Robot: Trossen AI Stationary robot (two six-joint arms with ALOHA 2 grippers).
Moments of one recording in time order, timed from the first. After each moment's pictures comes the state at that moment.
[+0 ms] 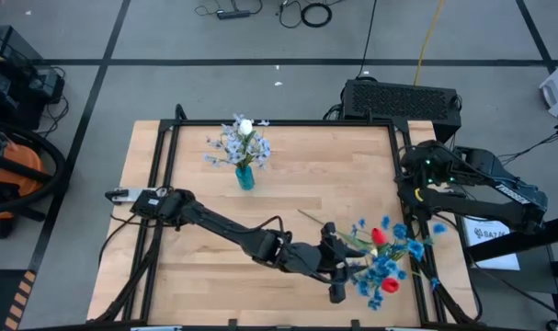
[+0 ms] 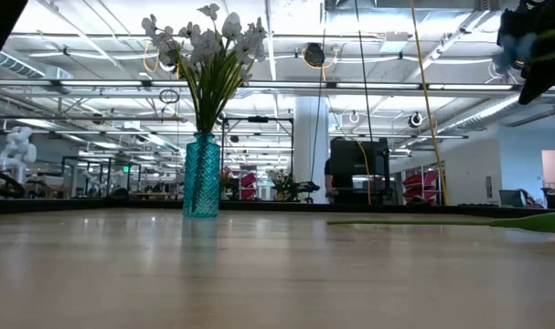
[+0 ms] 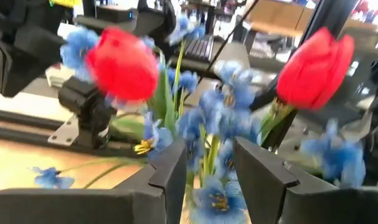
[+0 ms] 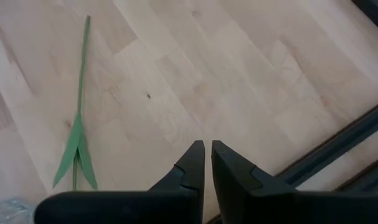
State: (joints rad) left arm -0.39 2.28 2.12 0.02 -0.37 -0.26; right arm -0.42 0.53 0.86 -1.35 0.00 0.19
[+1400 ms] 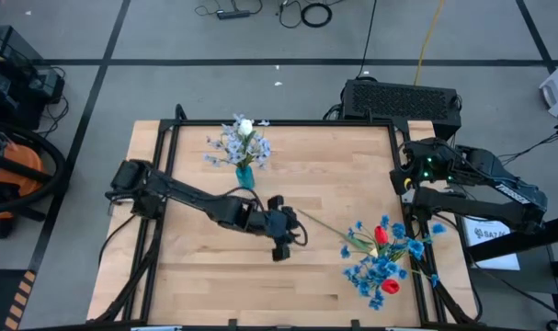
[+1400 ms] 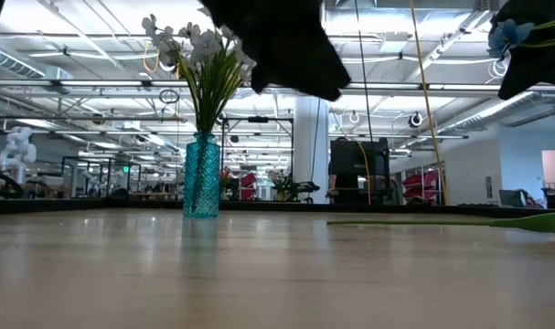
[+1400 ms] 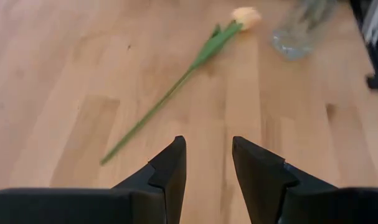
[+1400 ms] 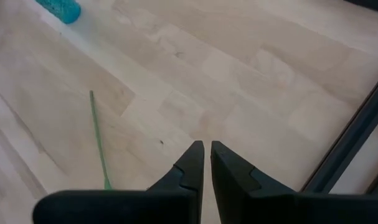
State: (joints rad) left arm -0.26 1.82 1.33 -0.23 -0.20 -0.29; right arm -0.42 0.53 0.86 -1.25 0.06 0.56
